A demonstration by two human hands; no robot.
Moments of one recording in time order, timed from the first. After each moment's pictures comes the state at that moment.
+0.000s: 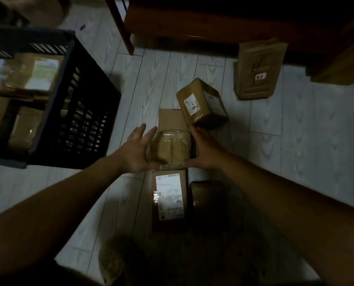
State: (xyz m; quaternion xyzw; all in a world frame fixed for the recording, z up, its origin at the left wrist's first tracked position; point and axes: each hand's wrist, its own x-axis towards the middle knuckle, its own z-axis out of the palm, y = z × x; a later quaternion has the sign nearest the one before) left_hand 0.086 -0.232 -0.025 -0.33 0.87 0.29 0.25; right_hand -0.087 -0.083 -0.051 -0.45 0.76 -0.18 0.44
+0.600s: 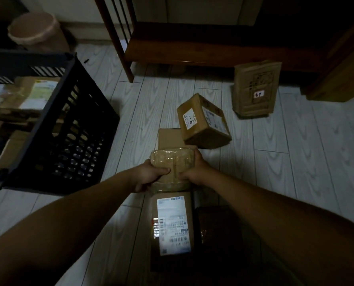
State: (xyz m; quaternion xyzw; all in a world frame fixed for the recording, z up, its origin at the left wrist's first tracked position) left_hand 0.066 -0.225 -0.082 -0.49 0.57 0.63 0.19; right_hand -0.062 -0.107 -0.098 -0.25 0.76 -0.30 0.52
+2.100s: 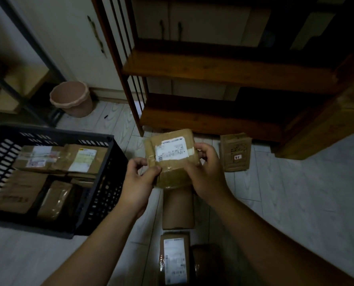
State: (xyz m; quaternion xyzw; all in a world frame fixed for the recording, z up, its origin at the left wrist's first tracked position) left_hand 0.046 -0.236 0.216 -0.47 0.49 0.69 -0.26; right_hand -0.078 -0.142 0.205 -0.27 0.72 -0.59 0.27
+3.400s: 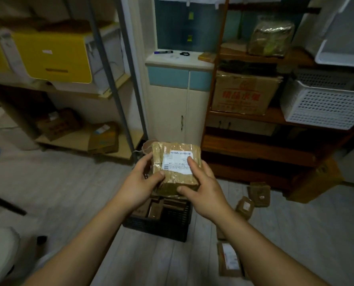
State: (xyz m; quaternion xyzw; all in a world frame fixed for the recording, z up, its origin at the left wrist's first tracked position) left_hand 0.454 -0.319 0.715 -0.37 0.70 0.56 -0.22; right_hand 0.315 -0.208 0.679 -0.43 0.74 -0.45 0.27
